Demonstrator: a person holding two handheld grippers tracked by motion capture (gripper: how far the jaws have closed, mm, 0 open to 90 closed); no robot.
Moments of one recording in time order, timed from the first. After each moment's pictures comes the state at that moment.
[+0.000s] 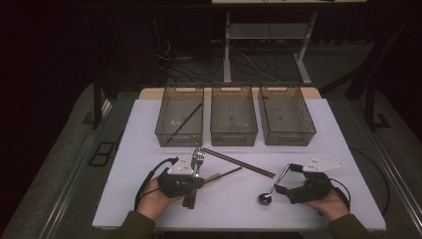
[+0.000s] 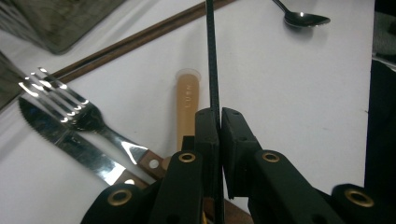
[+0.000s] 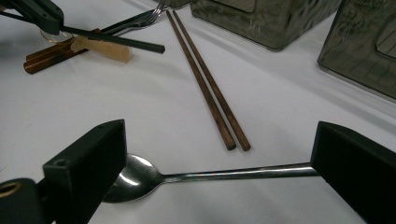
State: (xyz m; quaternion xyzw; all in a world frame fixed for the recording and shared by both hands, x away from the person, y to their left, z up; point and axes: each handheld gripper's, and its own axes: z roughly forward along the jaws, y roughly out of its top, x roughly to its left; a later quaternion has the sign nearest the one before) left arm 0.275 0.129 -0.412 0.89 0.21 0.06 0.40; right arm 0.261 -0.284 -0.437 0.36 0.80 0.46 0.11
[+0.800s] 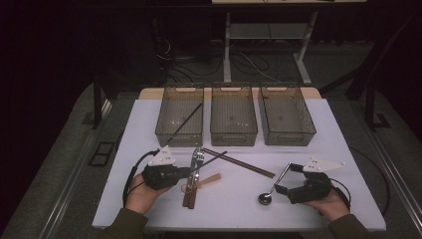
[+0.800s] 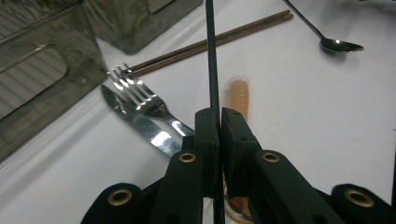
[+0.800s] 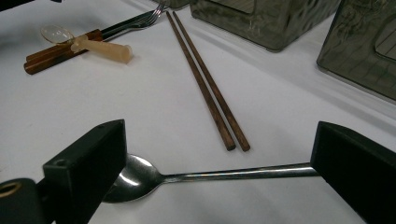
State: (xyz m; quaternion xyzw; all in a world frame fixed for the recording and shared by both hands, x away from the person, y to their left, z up) left arm 0.287 0.166 -0.402 0.86 0.27 0.09 0.42; right arm 0.261 -0.284 -0.437 0.36 0.80 0.46 0.11
